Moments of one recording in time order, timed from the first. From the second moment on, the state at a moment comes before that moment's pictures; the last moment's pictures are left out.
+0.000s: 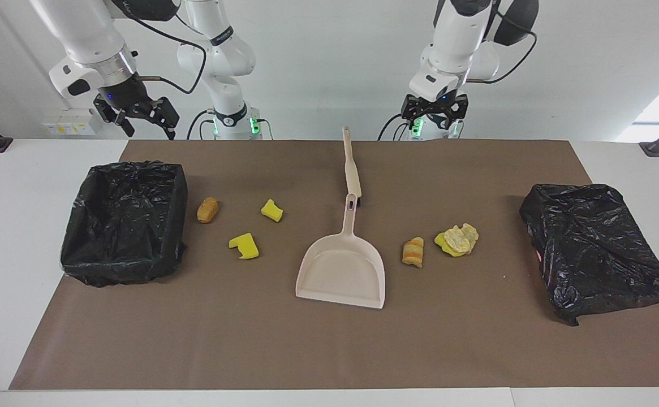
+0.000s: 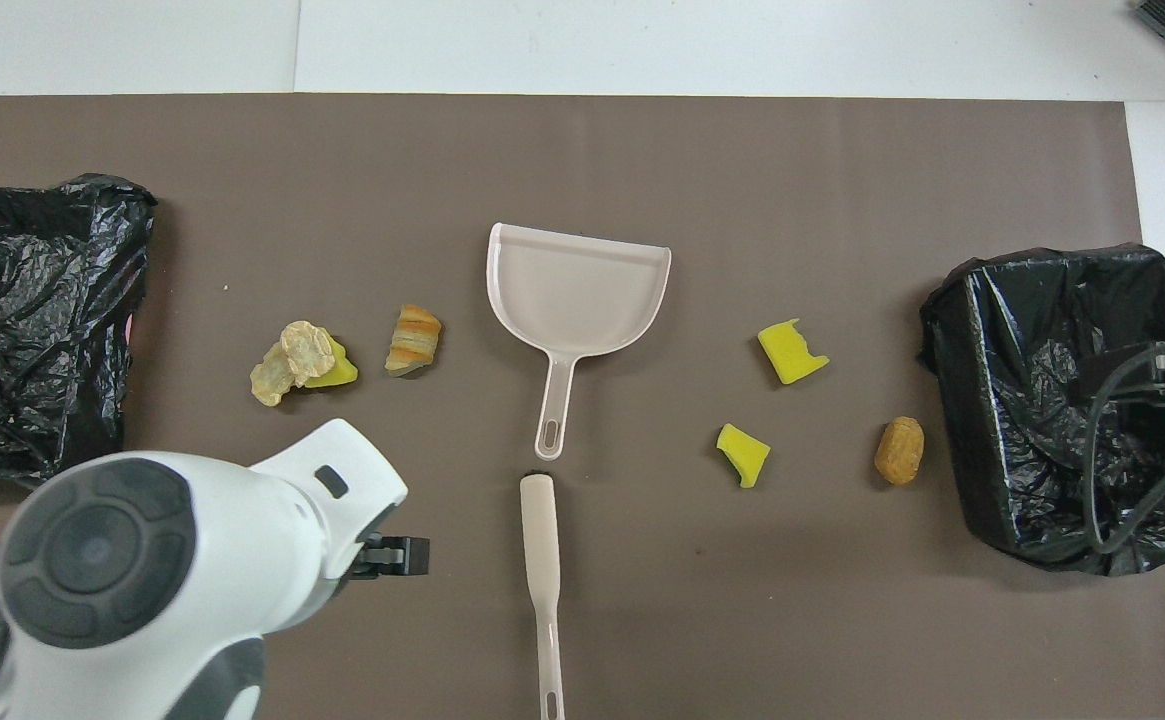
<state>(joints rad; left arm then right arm) -0.36 -0.31 -0.21 -2.13 -0.10 1.72 -0.46 -0.07 -0.11 0.02 -1.68 0.01 1.50 0.07</state>
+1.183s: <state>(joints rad) -0.85 -0.10 -0.21 -2.46 -0.13 2.32 -0.97 -0.07 -0.13 0.02 -1.71 0.01 1.50 0.07</state>
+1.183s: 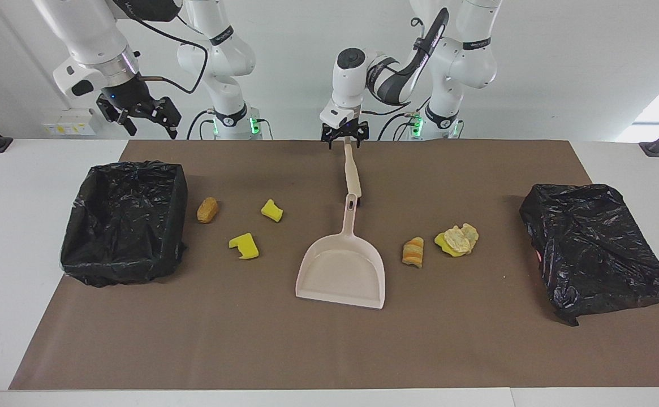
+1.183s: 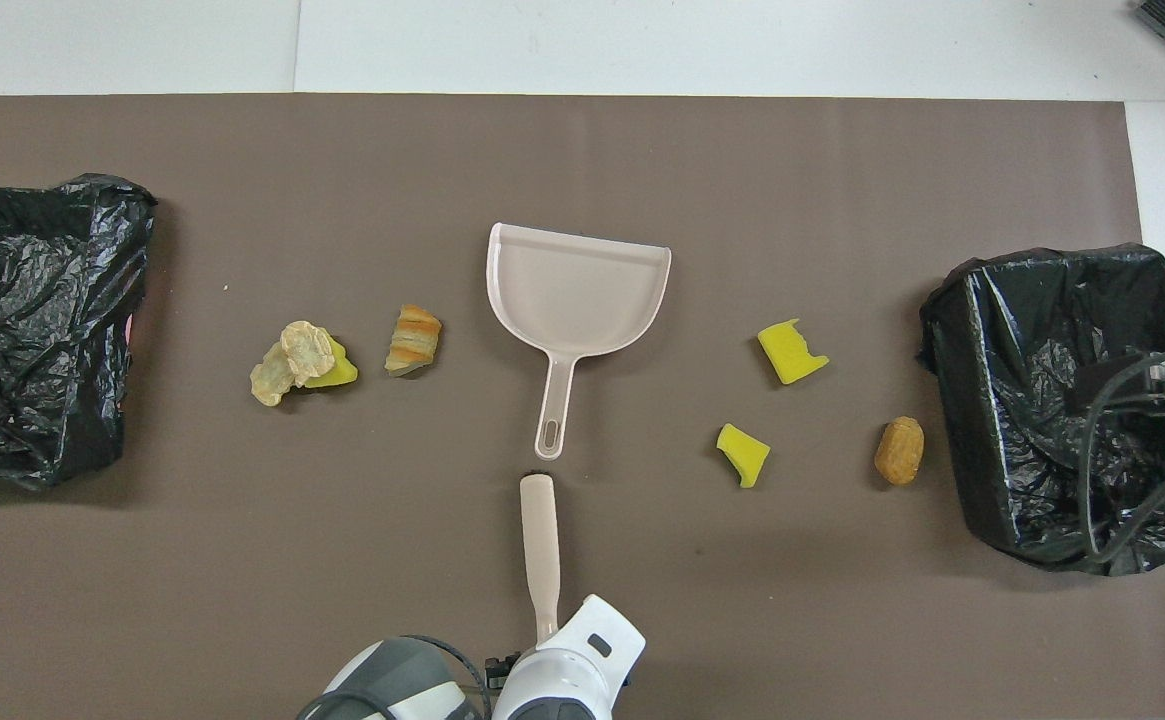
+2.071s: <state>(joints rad) -0.84 -0.10 -0.18 -2.43 -0.13 2.26 -0.97 -0.07 -0.13 0.02 -1.71 0.01 1.50 0.07</state>
